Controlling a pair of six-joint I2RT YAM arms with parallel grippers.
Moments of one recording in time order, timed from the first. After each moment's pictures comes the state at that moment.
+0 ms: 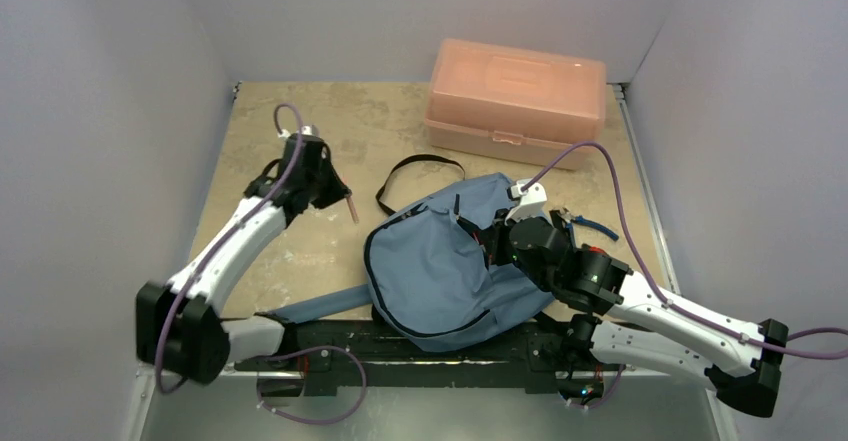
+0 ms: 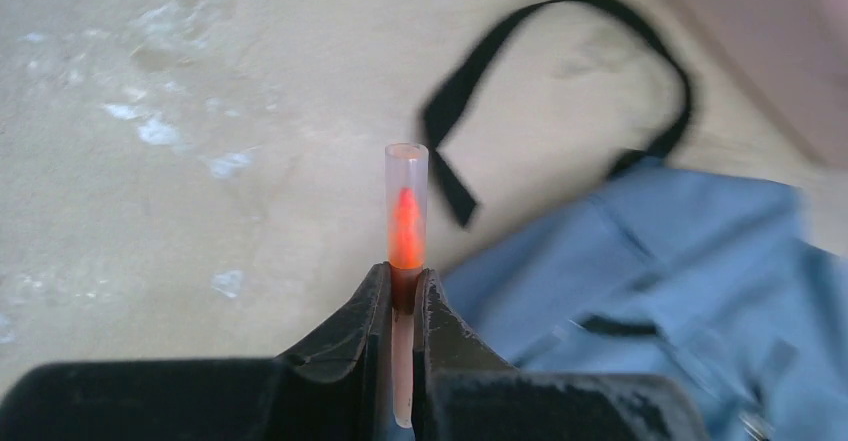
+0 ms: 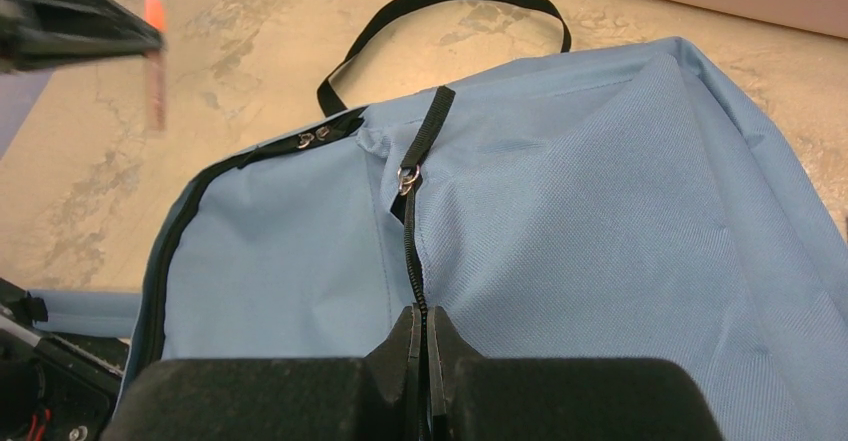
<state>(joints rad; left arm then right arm) -0.30 1.35 0.97 -0.54 -0.07 -0.72 1.04 0.79 0.75 -0.47 0.50 0.59</state>
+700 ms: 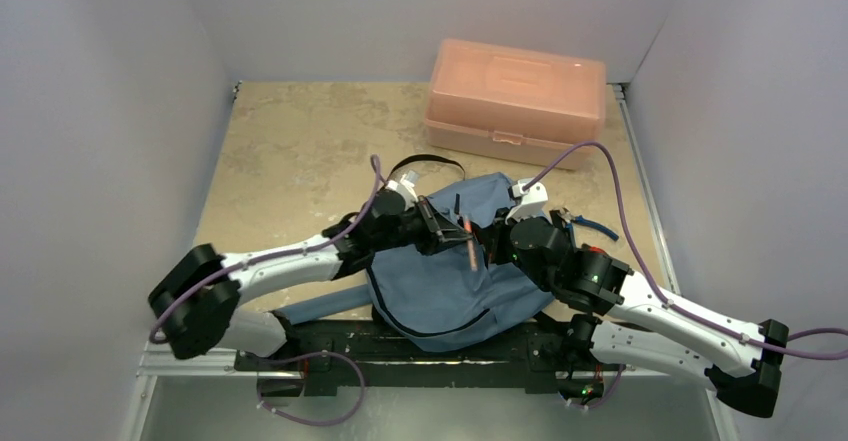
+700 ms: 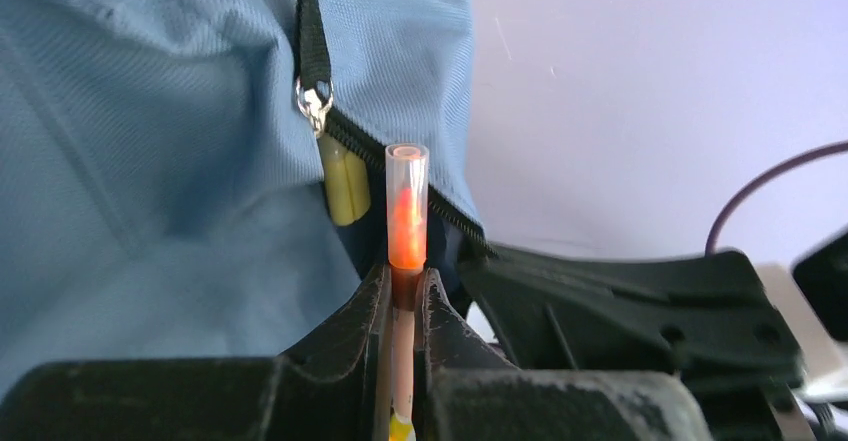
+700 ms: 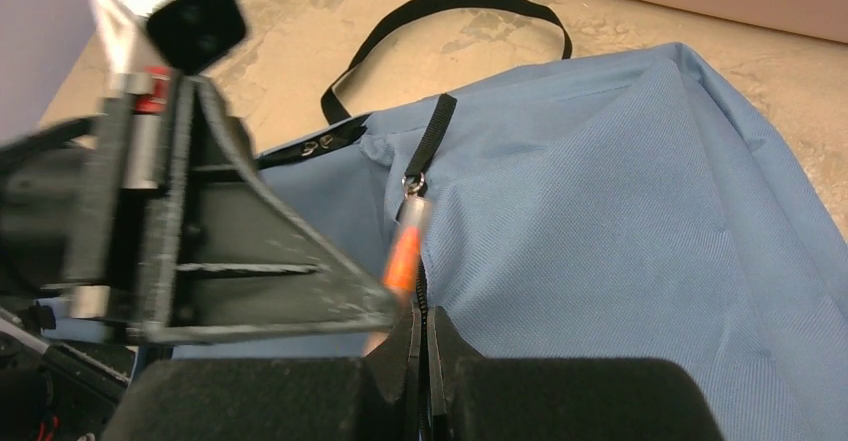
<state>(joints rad) -0.89 1.30 0.70 0.26 0.21 -1.41 1.04 0.79 0.75 -0.46 0.51 0.59</state>
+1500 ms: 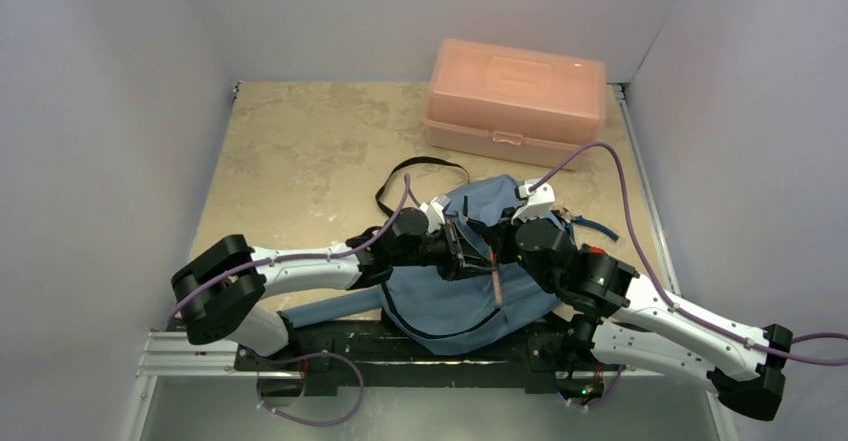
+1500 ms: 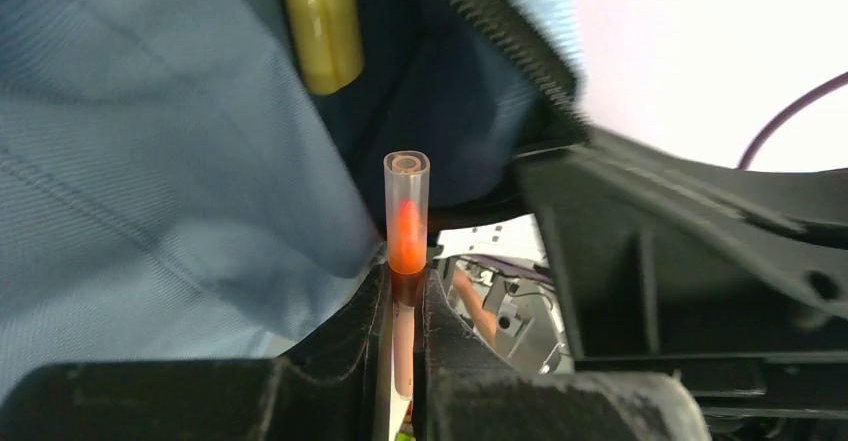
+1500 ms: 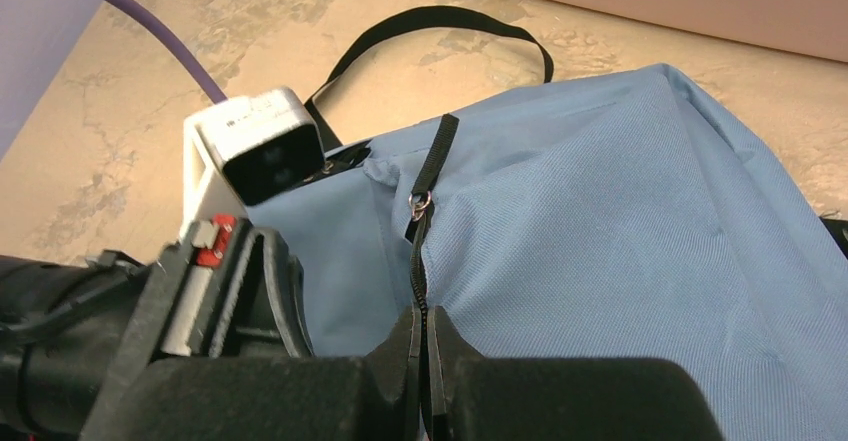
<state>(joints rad) -1.03 1.47 0.74 0.43 0.32 -1.60 1.04 0.76 0.75 -0.48 0.55 0.58</state>
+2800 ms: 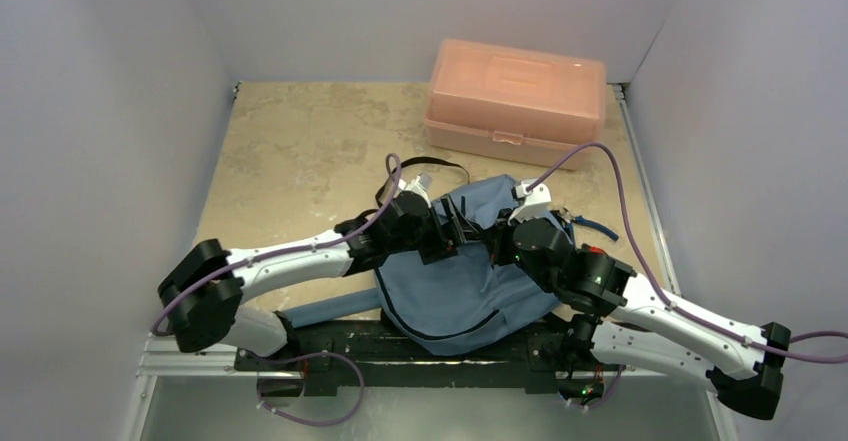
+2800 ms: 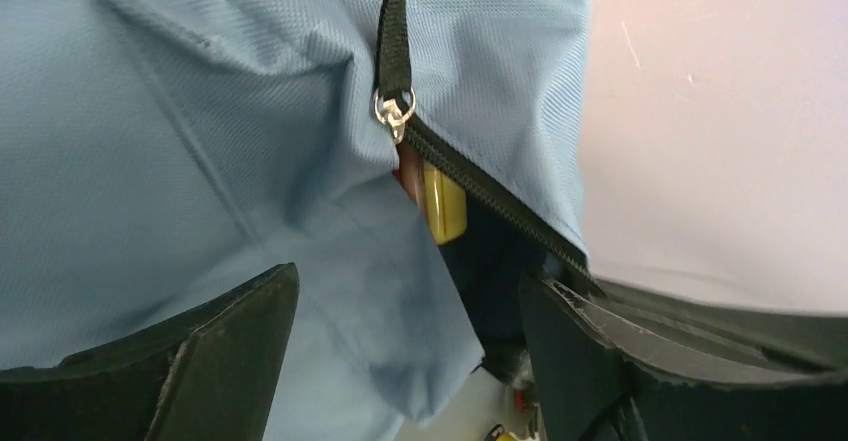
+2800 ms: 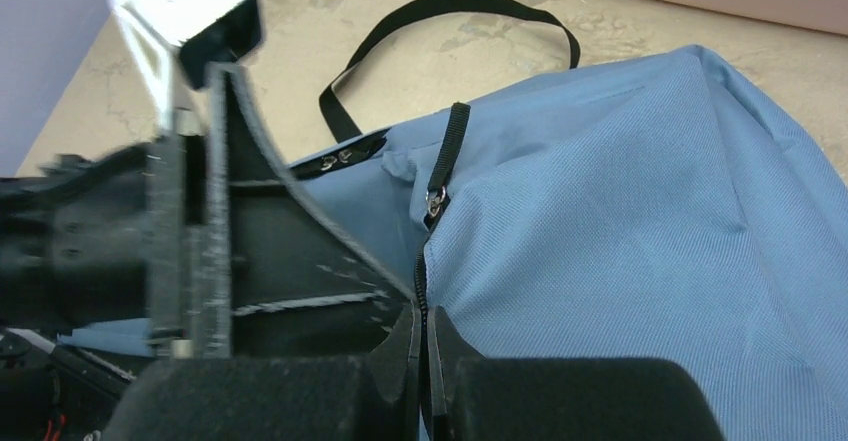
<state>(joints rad) -0.98 1.46 0.85 0.08 0.07 -1.29 1.04 0.77 0.75 -0.47 0.50 0.60</state>
